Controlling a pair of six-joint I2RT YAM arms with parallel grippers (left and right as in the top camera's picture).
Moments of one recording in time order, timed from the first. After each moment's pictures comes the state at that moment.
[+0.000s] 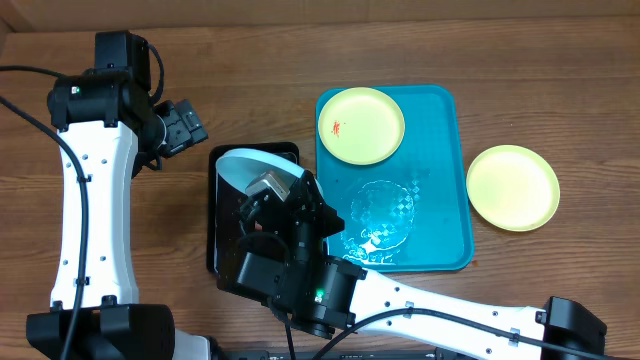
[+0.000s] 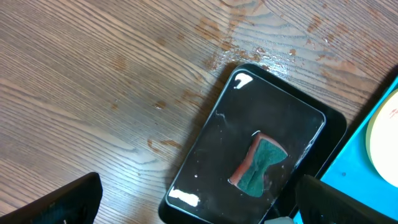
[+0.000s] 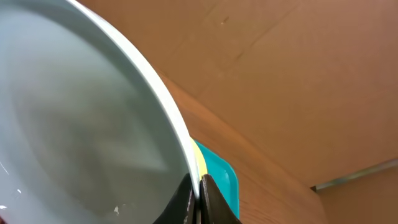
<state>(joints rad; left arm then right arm) 0.08 1.65 1.75 -1.41 -0.08 -0.46 1.28 1.67 1.39 -0.68 1.24 0.21</state>
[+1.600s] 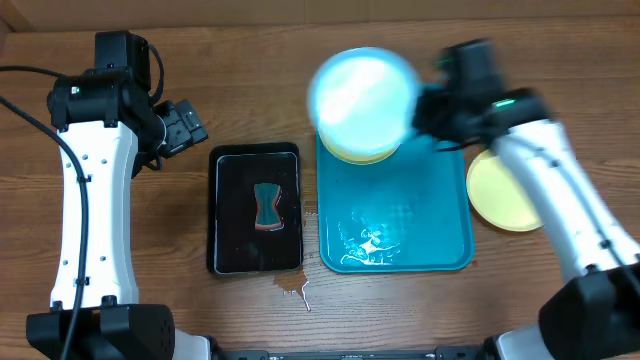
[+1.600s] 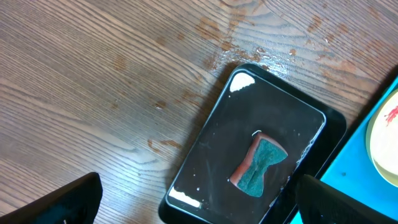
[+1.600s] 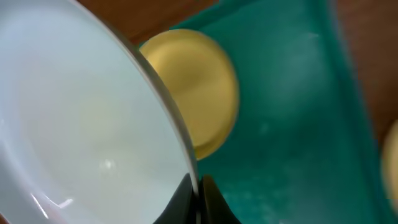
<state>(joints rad) 0.08 1.65 1.75 -1.41 -0.08 -0.46 0.14 1.67 1.48 -0.87 -0.23 0.58</state>
